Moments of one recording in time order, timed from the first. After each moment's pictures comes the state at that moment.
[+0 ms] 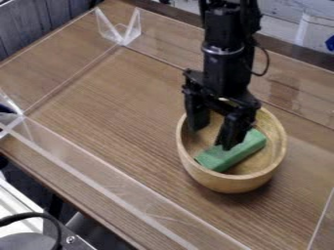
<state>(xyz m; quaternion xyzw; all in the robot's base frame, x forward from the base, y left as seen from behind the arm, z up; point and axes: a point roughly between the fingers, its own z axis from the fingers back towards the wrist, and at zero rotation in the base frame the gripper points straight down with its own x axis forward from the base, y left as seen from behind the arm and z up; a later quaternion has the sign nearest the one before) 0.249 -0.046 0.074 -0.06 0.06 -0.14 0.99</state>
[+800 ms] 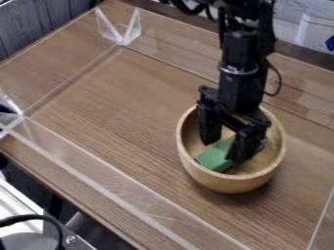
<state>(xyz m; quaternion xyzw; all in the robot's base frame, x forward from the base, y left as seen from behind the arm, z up) 0.257 -0.058 0.044 -0.06 0.09 -0.16 0.98</state>
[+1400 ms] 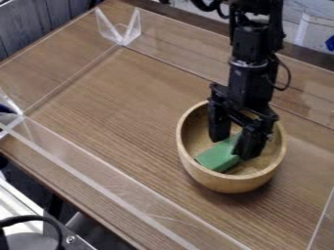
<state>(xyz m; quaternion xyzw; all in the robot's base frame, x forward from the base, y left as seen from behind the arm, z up) 0.264 -0.063 0.046 -0.08 0.12 -0.20 0.97</state>
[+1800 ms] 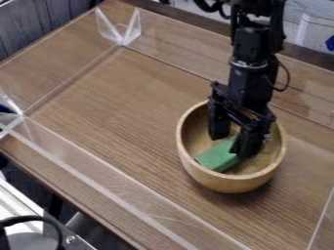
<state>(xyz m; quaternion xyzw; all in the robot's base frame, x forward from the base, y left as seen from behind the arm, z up) 0.269 -0.060 0.044 -0.07 0.12 -0.22 0.97</state>
